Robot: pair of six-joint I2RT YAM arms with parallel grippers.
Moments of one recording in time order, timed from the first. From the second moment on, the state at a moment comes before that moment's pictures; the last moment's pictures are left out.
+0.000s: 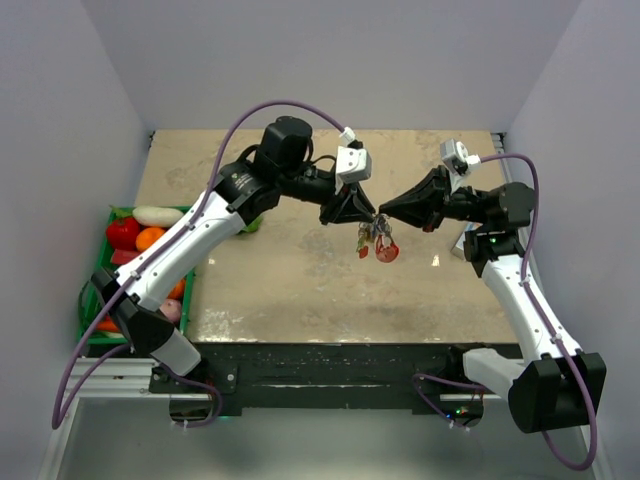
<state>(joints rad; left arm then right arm) -0.76 1.58 1.77 -0.60 0.84 0.31 0.11 1.09 0.89 0.70 -1.30 0.62</state>
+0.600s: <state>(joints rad) -0.76 1.61 1.80 -0.66 0.71 0.33 0.11 1.10 1.16 0.03 -1.32 0.06</state>
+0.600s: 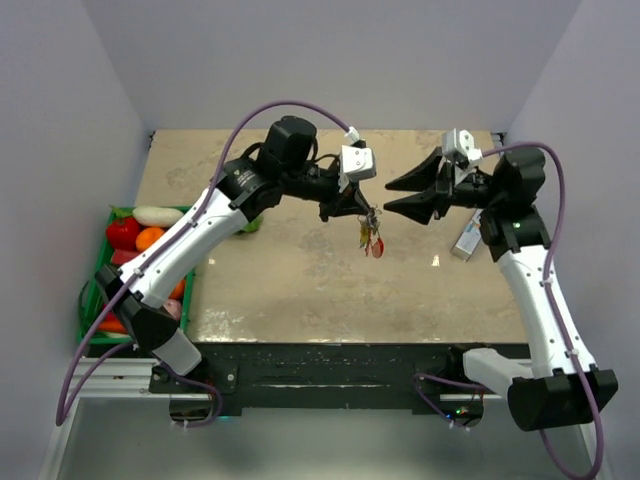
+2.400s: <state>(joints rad) -1.14 1.67 1.96 -1.08 0.04 0.64 0.11 1.32 1.35 -1.33 -1.46 -1.45</state>
